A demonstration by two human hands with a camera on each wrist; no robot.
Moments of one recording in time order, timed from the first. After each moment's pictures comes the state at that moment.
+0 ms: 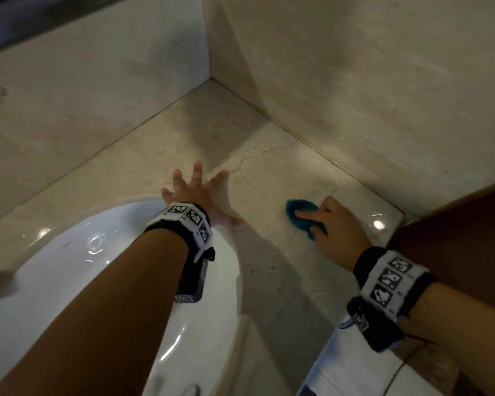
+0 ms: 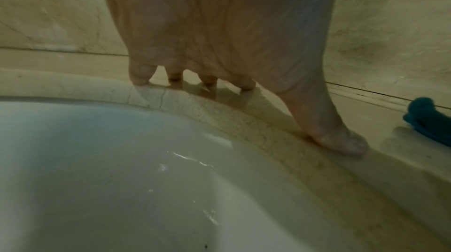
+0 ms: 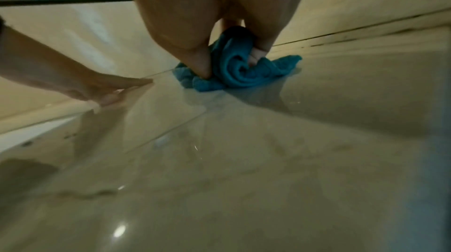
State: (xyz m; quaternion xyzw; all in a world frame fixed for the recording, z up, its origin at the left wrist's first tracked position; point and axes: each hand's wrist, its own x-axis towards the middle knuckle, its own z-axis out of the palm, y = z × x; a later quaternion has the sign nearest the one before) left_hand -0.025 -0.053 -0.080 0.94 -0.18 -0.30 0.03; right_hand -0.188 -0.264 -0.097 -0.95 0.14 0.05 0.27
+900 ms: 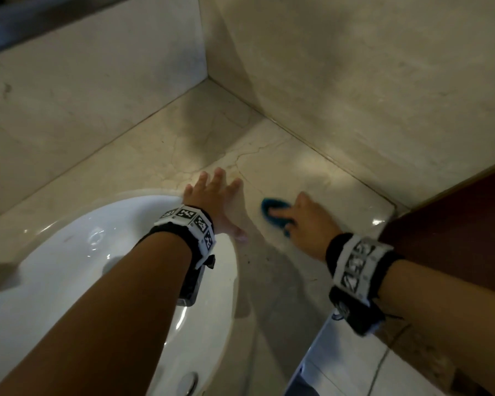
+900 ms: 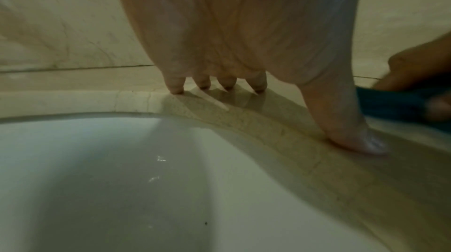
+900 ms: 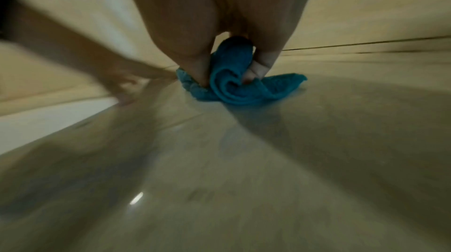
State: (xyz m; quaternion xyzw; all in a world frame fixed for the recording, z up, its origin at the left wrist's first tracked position) left_hand -0.050 -0.060 -0.075 0.91 -0.32 -0.28 -0.02; right_hand -0.173 -0.234 -0.094 -0.95 0.11 0.12 0.26
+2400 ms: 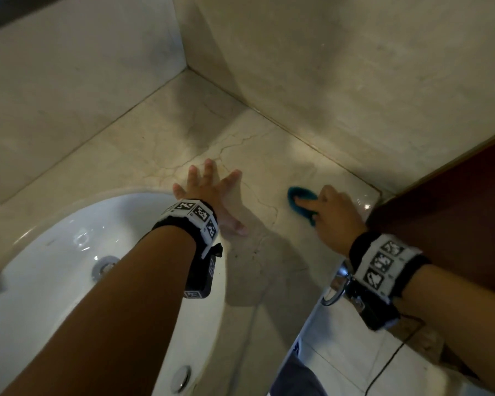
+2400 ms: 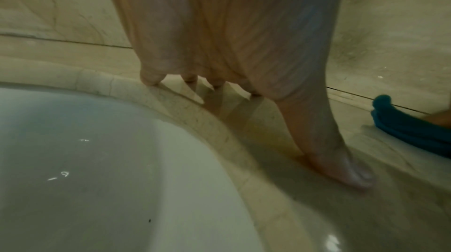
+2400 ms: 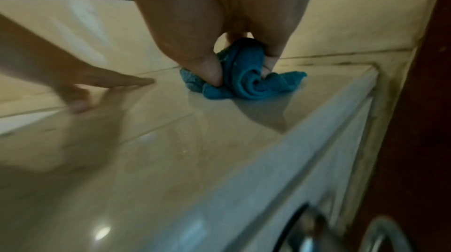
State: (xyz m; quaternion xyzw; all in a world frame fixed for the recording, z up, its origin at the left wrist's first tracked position) left_hand -0.053 -0.088 -0.081 0.91 -0.26 -0.31 -0.03; right_hand -0.210 -0.283 -0.092 -0.97 0.15 0.08 0.18
